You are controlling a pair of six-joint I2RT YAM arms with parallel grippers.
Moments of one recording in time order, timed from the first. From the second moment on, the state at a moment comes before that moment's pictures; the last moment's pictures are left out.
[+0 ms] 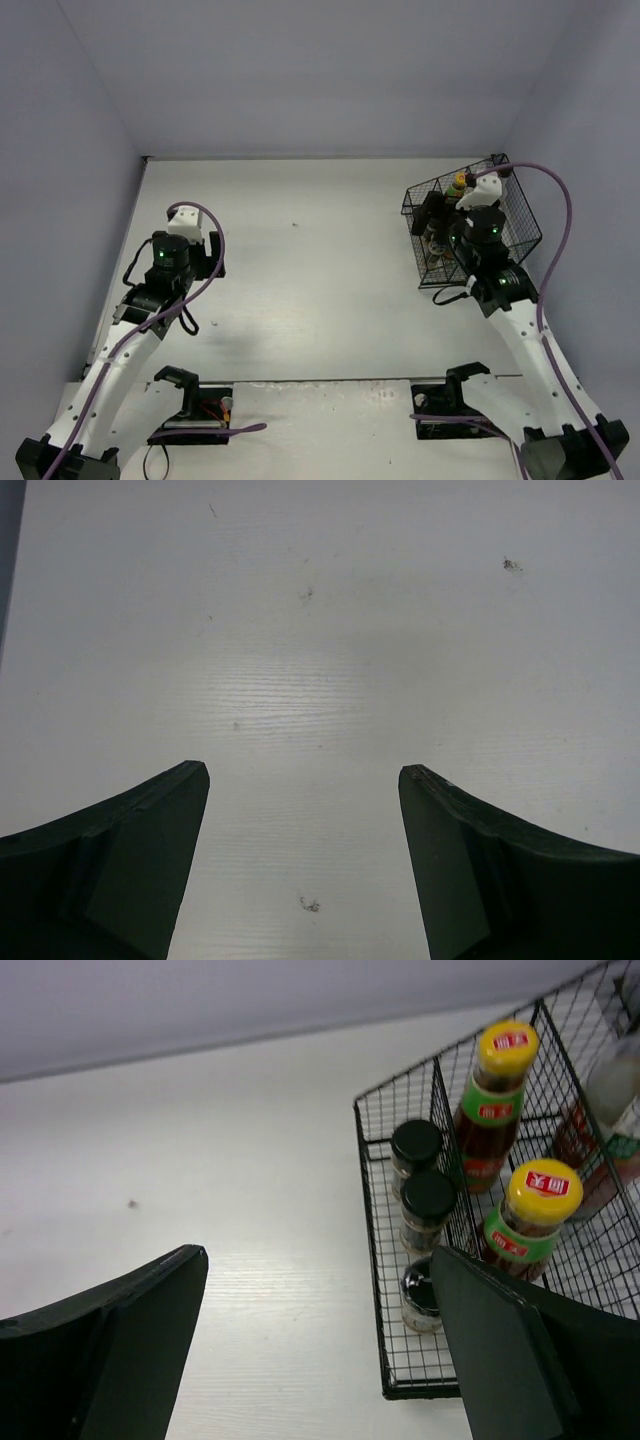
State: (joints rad) left arm -0.26 0.79 0.76 -0.45 -0.22 -0.12; right arm 0.24 0.92 0.88 -0.27 0.17 0.27
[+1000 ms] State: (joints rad) left arm -0.27 0.53 1.11 -0.94 -0.27 -0.14; right arm 0.24 0.33 1.02 -0.62 0.00 0.13
